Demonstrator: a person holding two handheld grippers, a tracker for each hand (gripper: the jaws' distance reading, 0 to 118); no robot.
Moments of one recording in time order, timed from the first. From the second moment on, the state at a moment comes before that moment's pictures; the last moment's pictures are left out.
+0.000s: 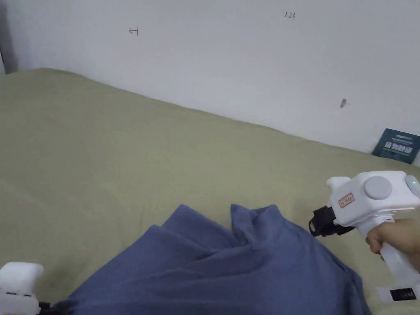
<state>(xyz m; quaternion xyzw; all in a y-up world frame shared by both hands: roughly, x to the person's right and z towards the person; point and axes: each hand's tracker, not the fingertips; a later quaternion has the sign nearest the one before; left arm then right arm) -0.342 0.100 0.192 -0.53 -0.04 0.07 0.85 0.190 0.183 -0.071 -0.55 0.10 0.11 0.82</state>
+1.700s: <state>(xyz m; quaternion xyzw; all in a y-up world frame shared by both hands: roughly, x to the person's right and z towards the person) -0.315 0.438 -0.042 -0.31 -0.07 -0.04 0.95 0.252 0.516 -0.055 -0.20 0.00 0.05 0.98</state>
